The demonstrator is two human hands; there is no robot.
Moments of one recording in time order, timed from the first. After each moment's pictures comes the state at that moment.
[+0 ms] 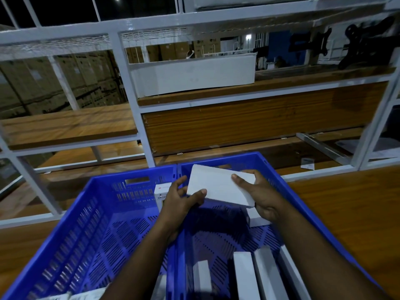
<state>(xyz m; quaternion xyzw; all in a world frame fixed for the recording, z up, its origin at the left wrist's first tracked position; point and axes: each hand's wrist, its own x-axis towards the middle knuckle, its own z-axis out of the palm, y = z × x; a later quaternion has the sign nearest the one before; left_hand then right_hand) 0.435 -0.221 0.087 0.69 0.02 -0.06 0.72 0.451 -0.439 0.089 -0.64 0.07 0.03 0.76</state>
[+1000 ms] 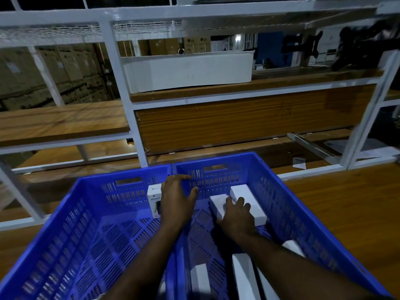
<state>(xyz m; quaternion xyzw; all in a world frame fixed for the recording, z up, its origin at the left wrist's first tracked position) 0.475 -0.229 0.058 0.90 -0.03 0.22 0.39 0.470 -0.391 -0.015 -0.98 0.12 -0.02 0.17</state>
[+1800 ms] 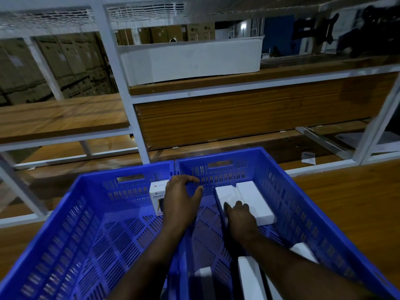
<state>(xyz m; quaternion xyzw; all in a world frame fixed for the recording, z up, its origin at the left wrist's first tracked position) 0.478 -0.230 0.058 0.89 -0.04 0.19 0.41 0.490 -0.397 -0.042 -1.00 0.01 0.05 0.04</state>
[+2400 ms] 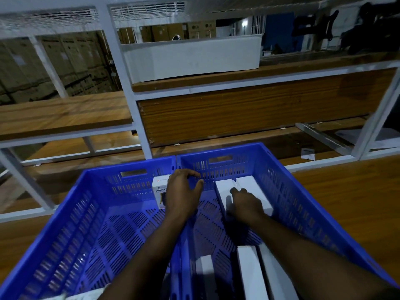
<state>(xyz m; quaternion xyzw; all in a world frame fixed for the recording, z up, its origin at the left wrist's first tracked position) 0.474 -0.231 0.060 0.90 -0.05 0.20 0.39 0.487 -0.408 -0.002 -0.99 0.04 0.02 0.12</state>
